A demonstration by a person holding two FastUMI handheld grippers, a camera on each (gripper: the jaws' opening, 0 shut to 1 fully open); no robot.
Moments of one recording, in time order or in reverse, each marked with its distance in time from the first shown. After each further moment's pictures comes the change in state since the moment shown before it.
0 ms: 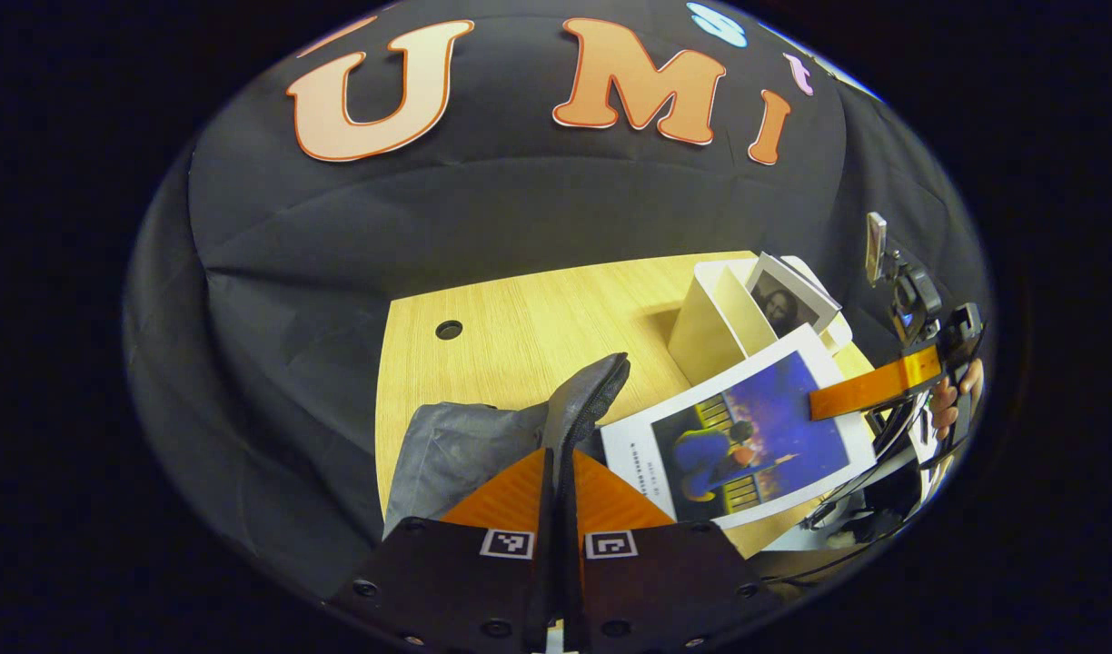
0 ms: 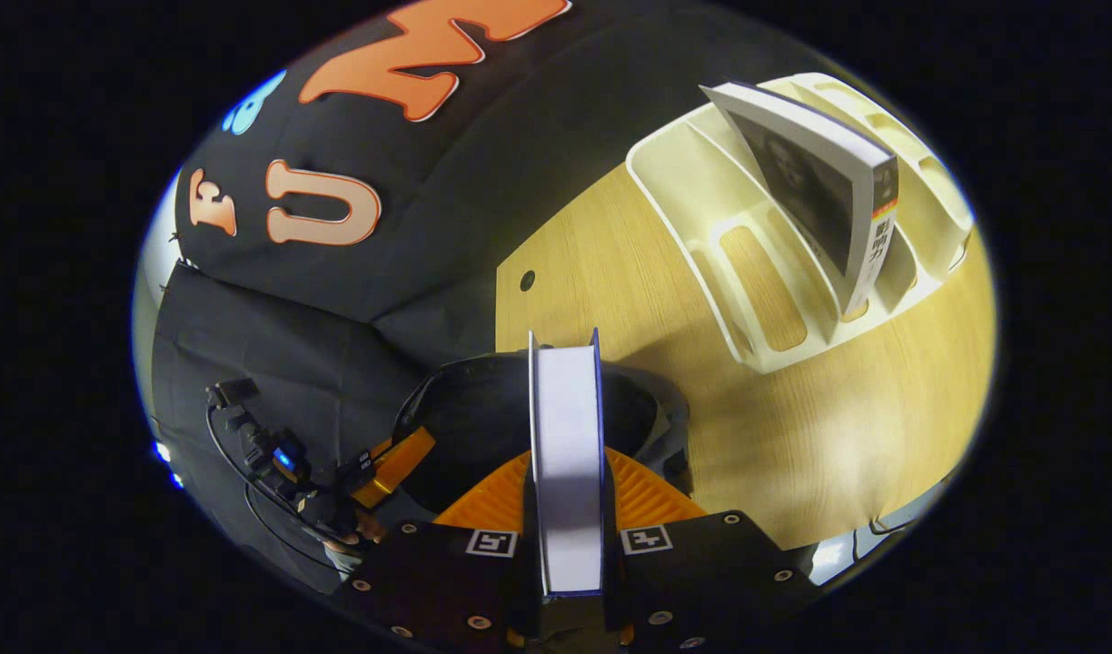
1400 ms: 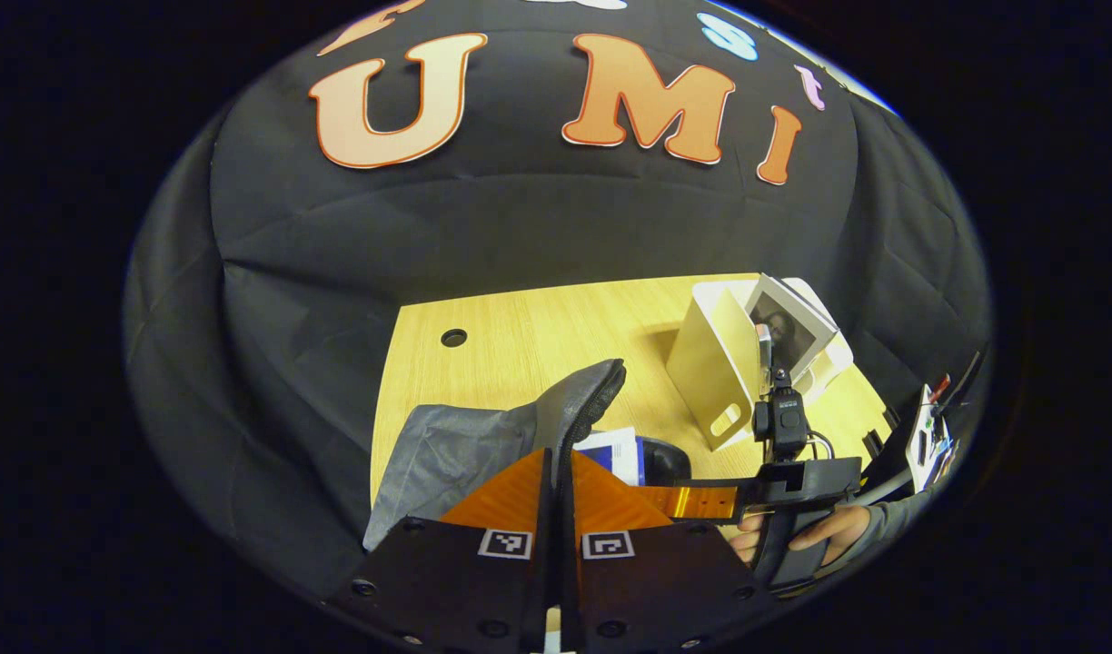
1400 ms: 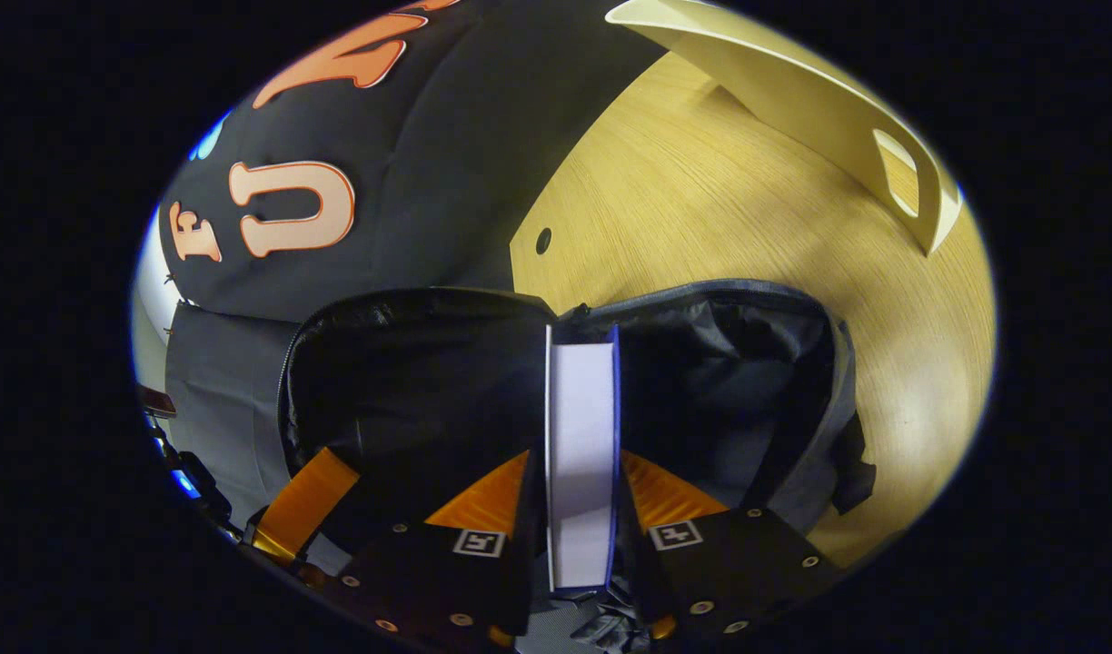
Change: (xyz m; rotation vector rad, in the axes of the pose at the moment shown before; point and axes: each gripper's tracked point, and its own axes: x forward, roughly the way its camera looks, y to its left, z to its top) left arm -0.012 -0.015 0.003 -0.073 -0.051 0.038; right arm 0.155 0.035 -0.063 0.119 0.024 0.115
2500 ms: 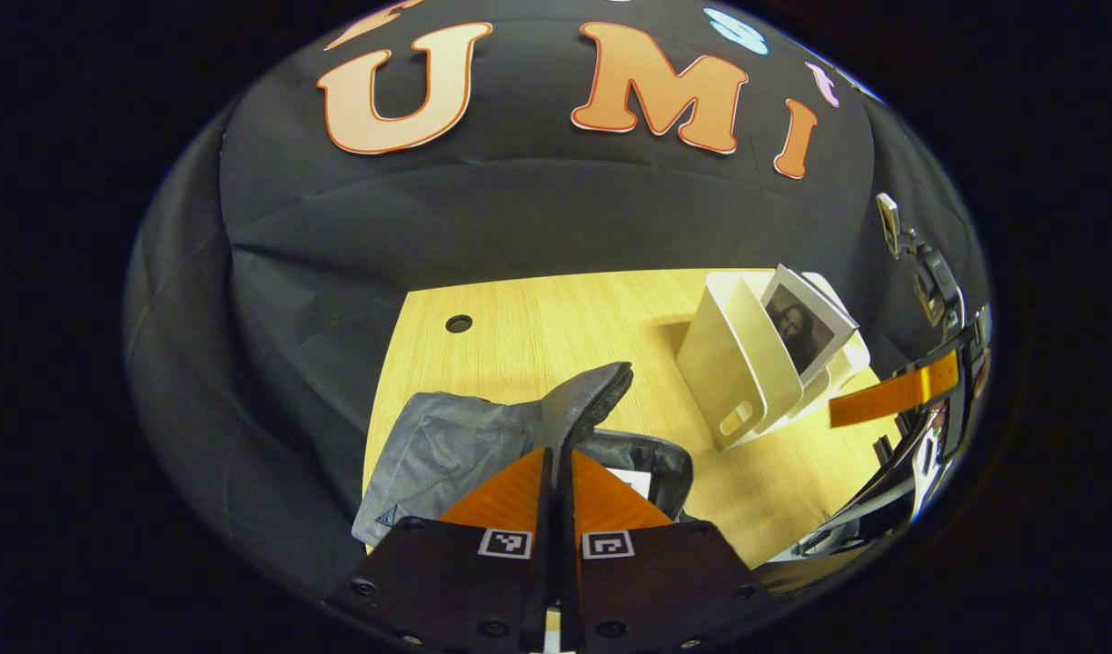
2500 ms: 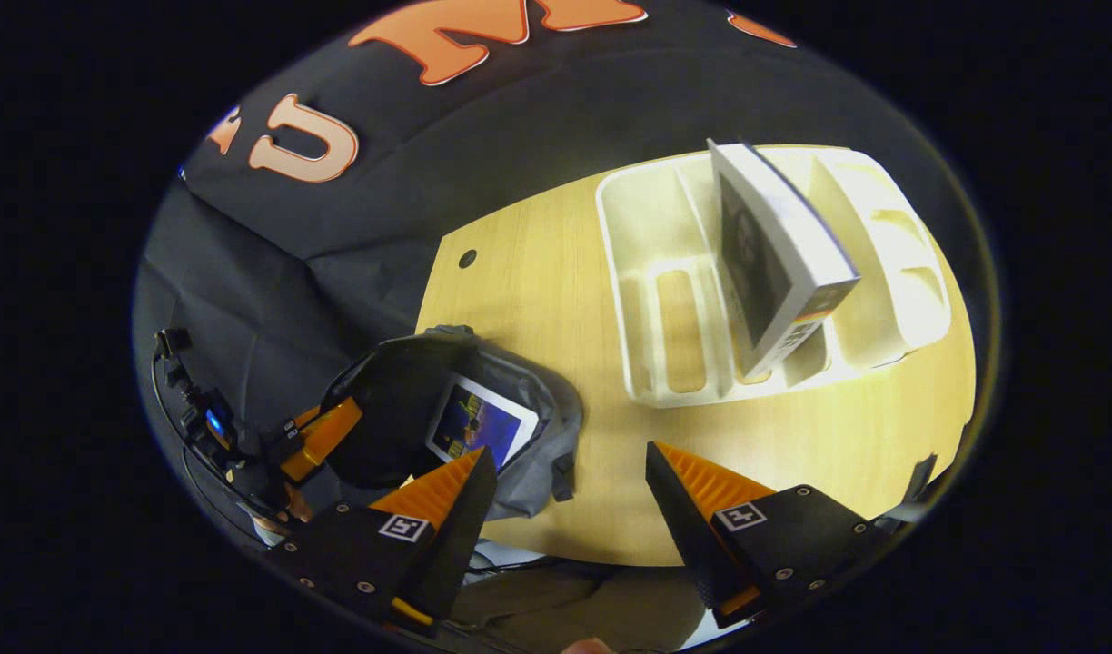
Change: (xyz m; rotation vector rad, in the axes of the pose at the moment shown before) left arm 0.019 -0.013 -0.014 -0.015 0.024 0.052; right arm -0.220 -0.054 0.116 -0.419 0.015 -0.412
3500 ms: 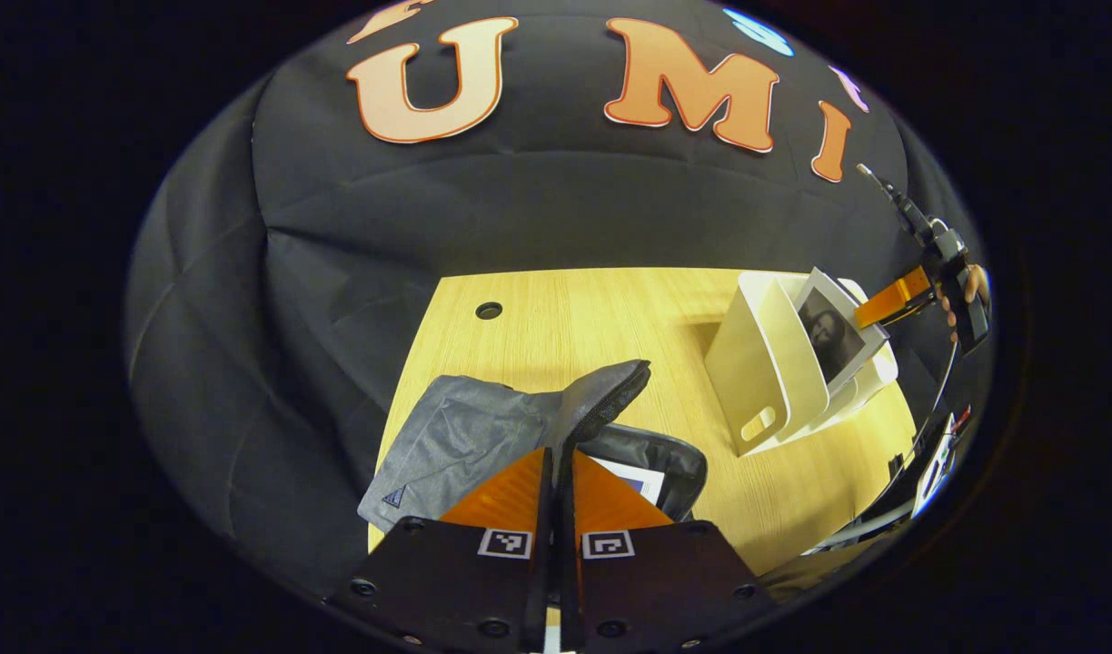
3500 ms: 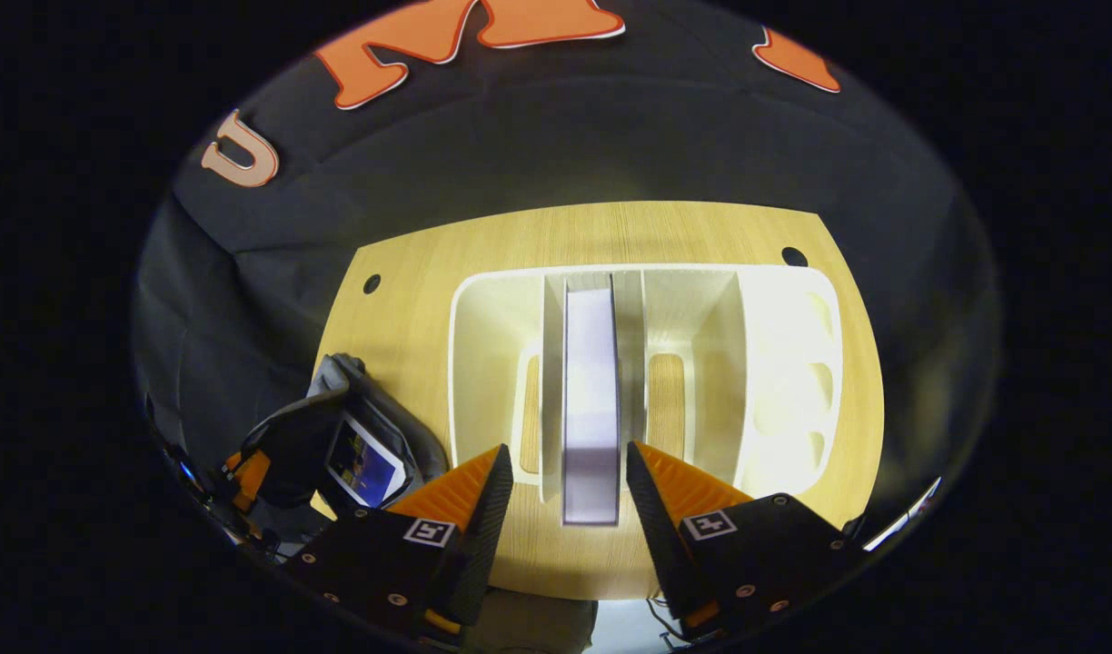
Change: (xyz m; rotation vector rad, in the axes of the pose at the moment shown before) left arm -0.003 0.003 -0.008 -0.068 0.021 0.121; right arm 0.004 -0.115 0.121 -0.118 0.034 -0.248
